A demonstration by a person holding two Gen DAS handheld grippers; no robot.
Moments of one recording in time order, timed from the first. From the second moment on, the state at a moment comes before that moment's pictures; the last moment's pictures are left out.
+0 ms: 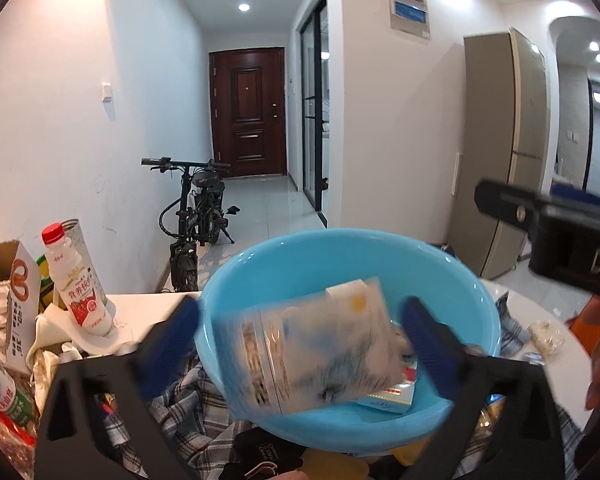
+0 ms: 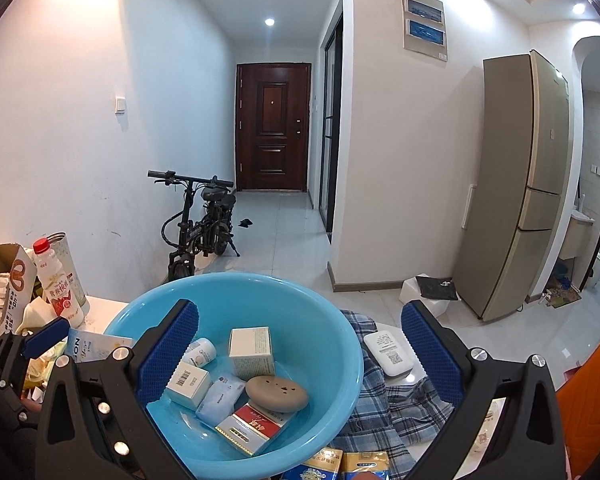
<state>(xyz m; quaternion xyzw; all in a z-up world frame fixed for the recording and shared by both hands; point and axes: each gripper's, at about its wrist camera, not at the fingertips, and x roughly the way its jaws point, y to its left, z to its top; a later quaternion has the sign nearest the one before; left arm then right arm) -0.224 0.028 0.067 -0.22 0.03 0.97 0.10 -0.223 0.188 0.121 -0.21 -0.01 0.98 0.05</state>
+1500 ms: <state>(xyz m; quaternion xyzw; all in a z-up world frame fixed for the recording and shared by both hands) -0.146 0.004 0.082 -0.23 0.04 0.97 0.03 -0.133 0.171 0.122 -0.20 -0.06 0.98 0.00</state>
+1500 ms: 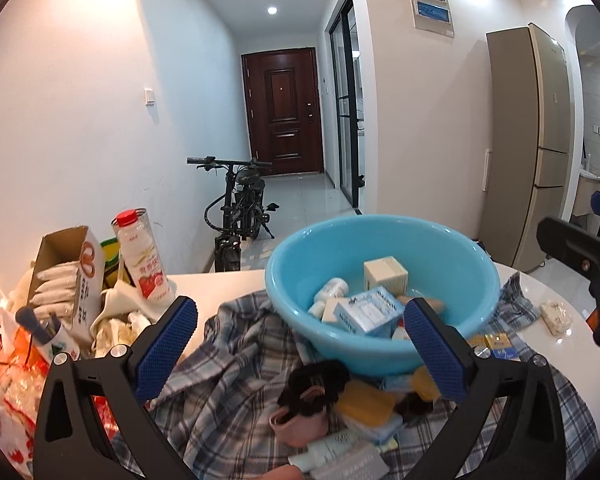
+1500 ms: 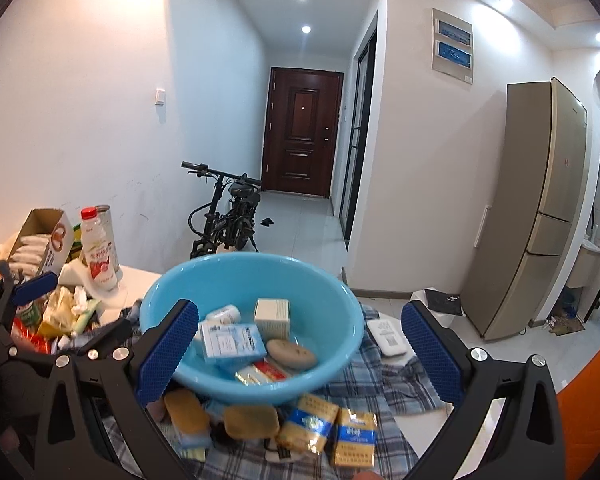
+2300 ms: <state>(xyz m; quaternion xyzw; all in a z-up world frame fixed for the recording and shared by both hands) -0.134 -0.029 0.006 -0.28 0.01 0.96 0.02 -0.170 0.166 -0.037 -0.36 -0.06 0.93 -0.07</state>
